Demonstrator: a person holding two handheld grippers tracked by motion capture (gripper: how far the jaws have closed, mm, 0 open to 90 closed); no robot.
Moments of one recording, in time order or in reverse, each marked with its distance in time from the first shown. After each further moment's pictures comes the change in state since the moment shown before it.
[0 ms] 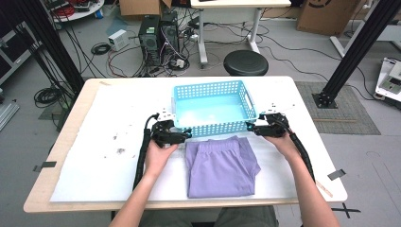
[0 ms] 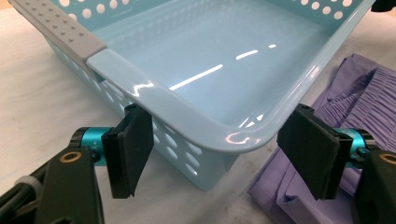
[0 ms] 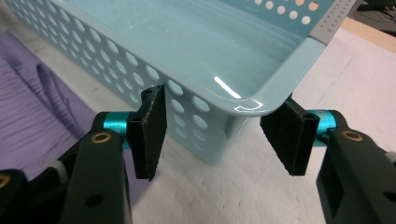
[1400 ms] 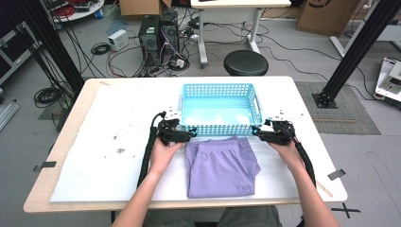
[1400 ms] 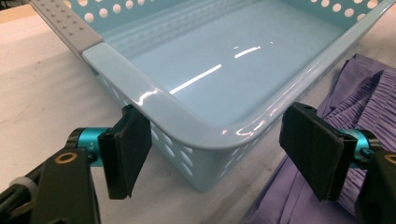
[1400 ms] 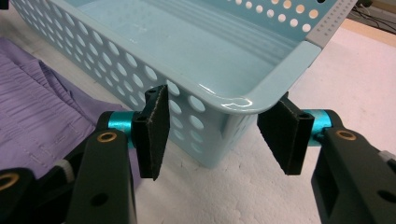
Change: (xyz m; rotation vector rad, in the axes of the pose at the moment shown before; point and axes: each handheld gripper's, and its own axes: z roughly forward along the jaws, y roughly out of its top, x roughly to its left) left arm -0.005 0.005 0.015 -0.011 0.003 0.046; right arm 0.013 -0.019 -0.020 -0.042 -0.078 0.071
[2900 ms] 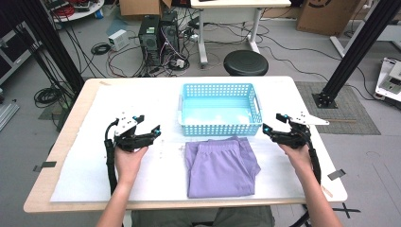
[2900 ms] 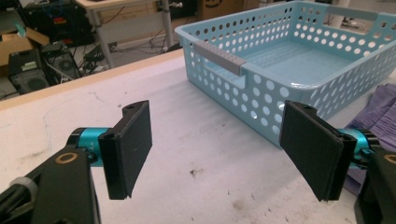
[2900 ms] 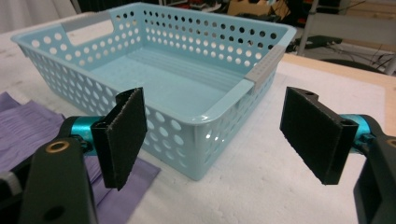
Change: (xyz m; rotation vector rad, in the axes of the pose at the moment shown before) left arm 0.040 -0.036 -0.108 -0.254 0.185 0.029; right arm -0.009 -0.011 -0.042 -0.220 -0.028 0.110
